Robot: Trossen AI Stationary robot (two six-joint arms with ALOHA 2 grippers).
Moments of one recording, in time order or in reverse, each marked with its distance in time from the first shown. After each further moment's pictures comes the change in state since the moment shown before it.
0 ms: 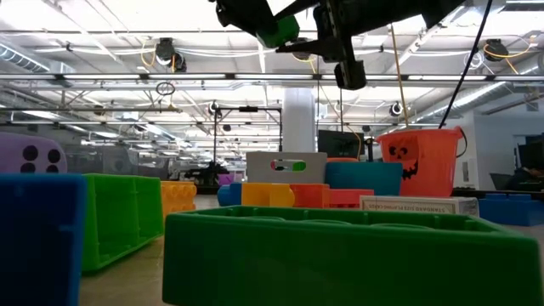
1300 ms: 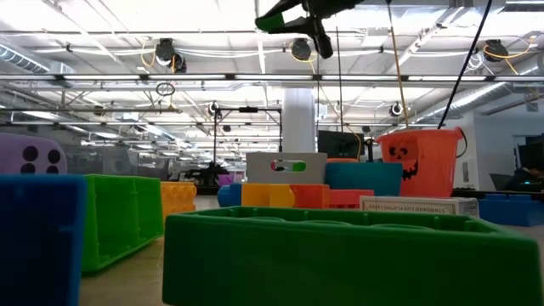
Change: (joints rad) left arm -0.004 -0.591 0.000 -0.046 -0.018 -0.096; right arm -0.329 0.005 0.409 -0.427 -0.137 -0.457
